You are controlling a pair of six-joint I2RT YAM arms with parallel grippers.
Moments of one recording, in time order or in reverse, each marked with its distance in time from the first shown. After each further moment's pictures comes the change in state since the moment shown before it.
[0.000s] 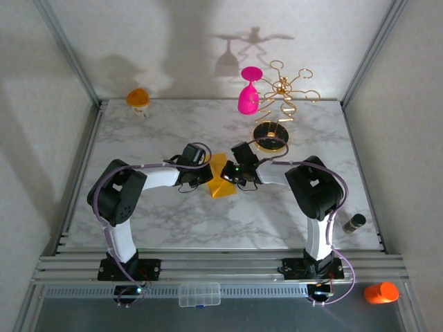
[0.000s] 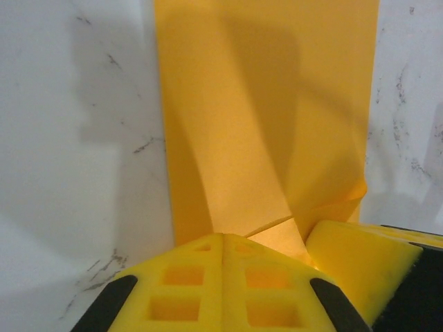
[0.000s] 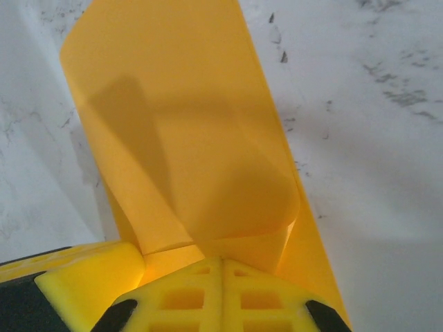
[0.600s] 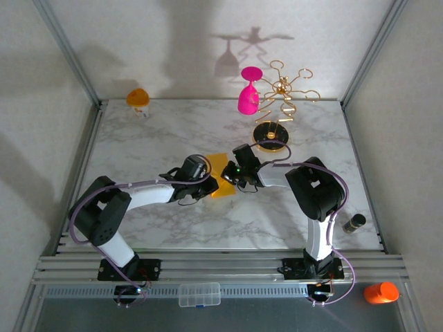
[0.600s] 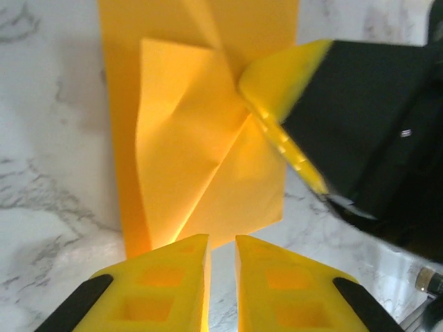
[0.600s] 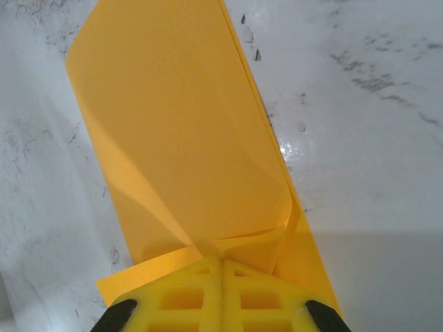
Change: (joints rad) left arm -0.123 -0.211 -0.186 0.051 0.016 -0.171; right arm -0.001 -0.011 -0.053 0.084 0.007 0.090
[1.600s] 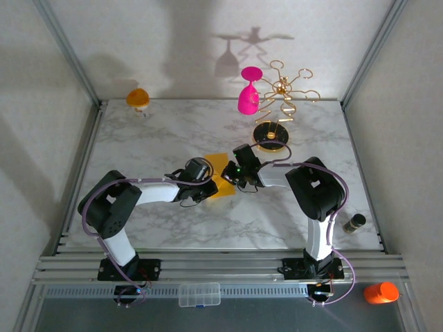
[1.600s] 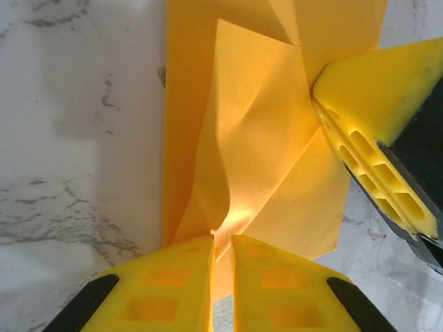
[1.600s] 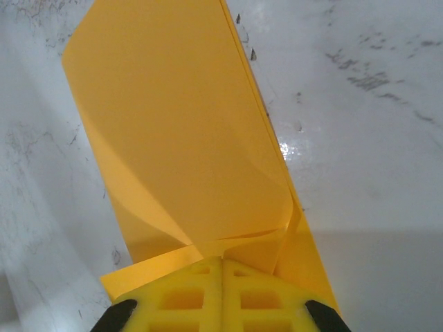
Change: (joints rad) left arm -0.005 0.086 0.018 0.000 -0.041 -0.002; right arm -0.002 0.000 -0.002 0.002 -0.004 0.010
